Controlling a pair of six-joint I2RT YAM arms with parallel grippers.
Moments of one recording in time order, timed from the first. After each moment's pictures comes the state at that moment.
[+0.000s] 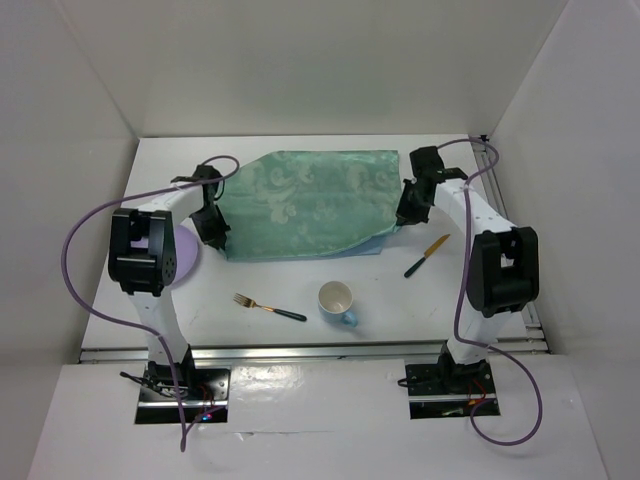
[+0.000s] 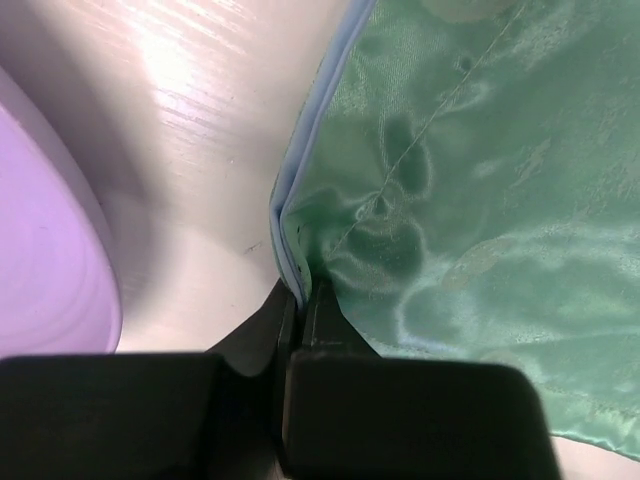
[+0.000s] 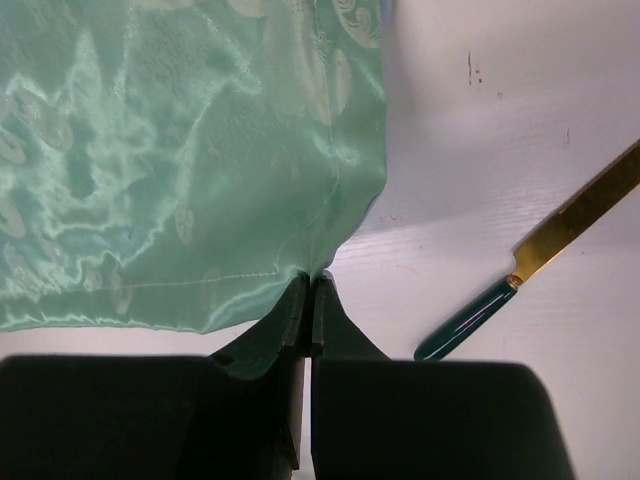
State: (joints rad) left arm -0.04 1.97 1.39 -0.82 -0.08 -0.56; right arm 0.15 1.74 1.37 -0.72 -0.02 0.48
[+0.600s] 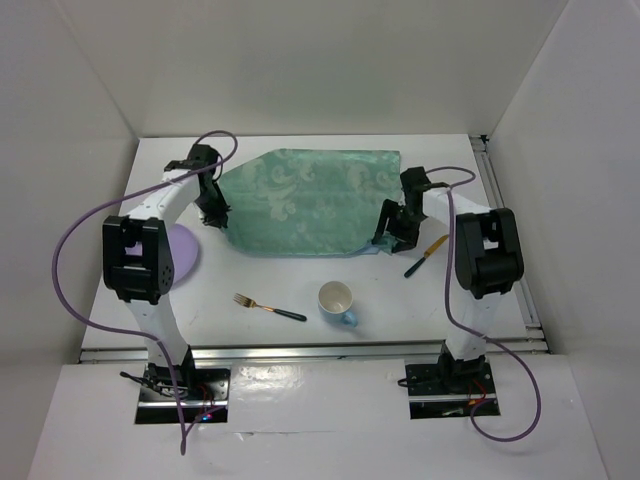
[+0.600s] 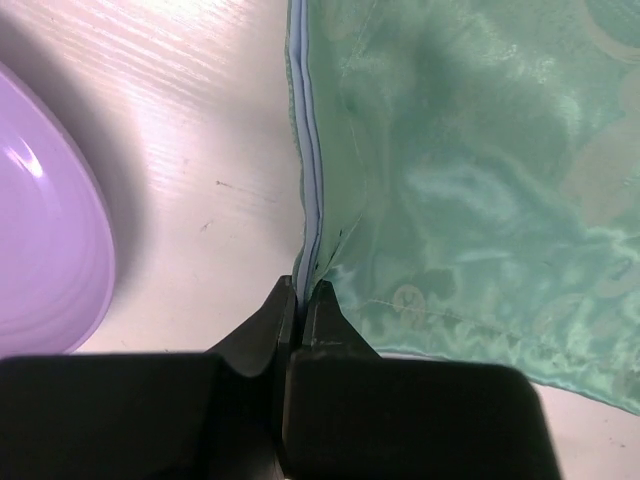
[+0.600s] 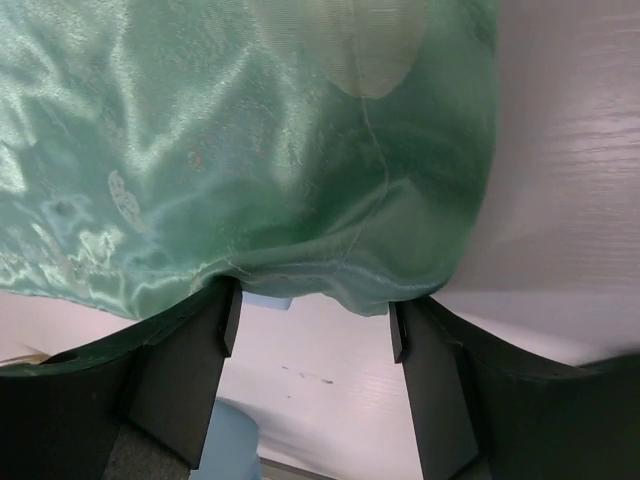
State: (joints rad) left arm -0.06 1.90 1.52 -0.86 -0.06 -0.56; right arm 0.15 1.91 1.27 -0.62 -0.23 0.49
